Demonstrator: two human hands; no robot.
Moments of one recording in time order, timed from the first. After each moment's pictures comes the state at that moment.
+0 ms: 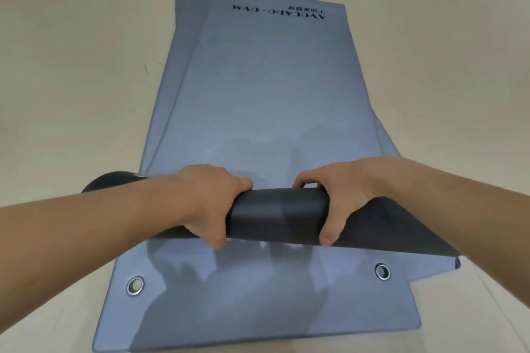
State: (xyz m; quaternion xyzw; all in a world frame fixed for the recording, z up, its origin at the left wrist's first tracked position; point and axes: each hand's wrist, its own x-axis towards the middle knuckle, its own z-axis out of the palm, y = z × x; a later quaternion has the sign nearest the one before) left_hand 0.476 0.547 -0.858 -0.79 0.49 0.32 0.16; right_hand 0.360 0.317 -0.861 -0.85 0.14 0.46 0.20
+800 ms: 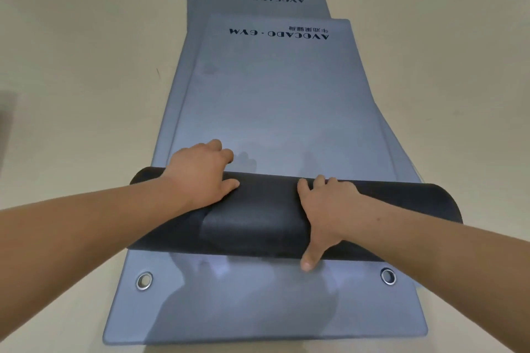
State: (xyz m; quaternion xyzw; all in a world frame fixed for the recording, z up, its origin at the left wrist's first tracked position) left_hand 0.508 0.557 -0.896 -0.89 0.42 0.15 0.08; right_hand 0.350 0.383 -0.874 -0.89 0.11 0.43 -0.08
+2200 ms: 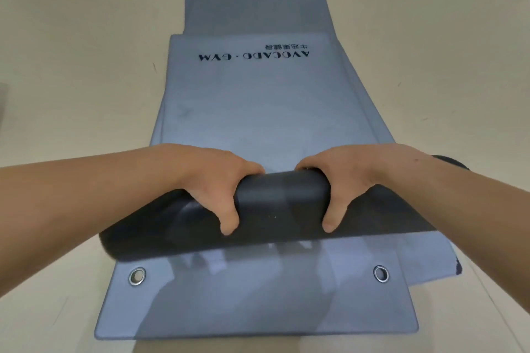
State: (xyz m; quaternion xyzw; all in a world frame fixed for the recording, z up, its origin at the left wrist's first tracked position) left_hand 0.502 0.530 -0.857 -0.77 0.47 0.43 0.06; right_hand 0.372 0.319 -0.837 -0.90 0.09 0.42 0.10
